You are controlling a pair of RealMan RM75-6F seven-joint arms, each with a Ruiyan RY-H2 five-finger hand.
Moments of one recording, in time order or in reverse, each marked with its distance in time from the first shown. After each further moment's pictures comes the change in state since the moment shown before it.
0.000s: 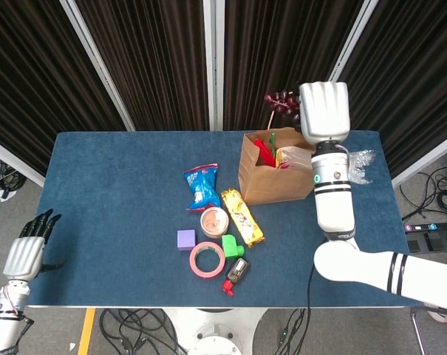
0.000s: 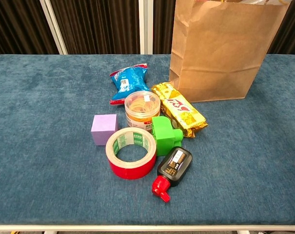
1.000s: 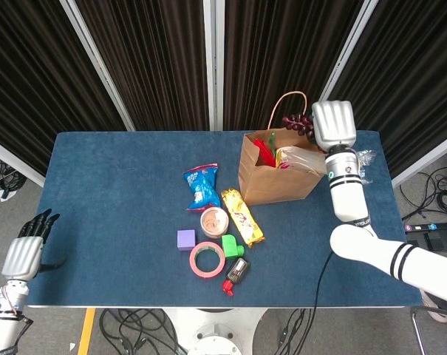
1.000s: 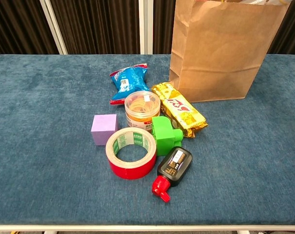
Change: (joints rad) left arm 0.002 0.010 -0.004 -0.013 -0.010 -0.002 -0.014; right arm -0.028 -0.035 -0.174 0.257 0.021 -0.269 0.189
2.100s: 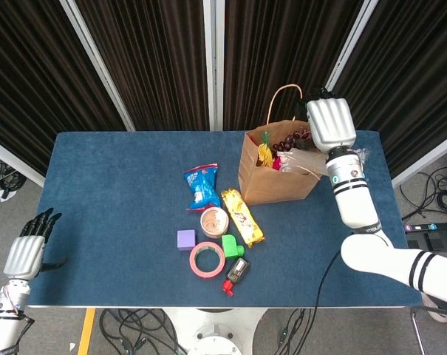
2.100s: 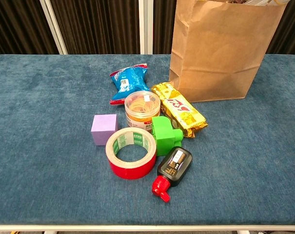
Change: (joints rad) left arm -0.005 -0.003 -0.003 -0.003 0.011 0.011 0.001; right arm -0.016 0.125 0.004 -0.159 -0.108 0.004 0.166
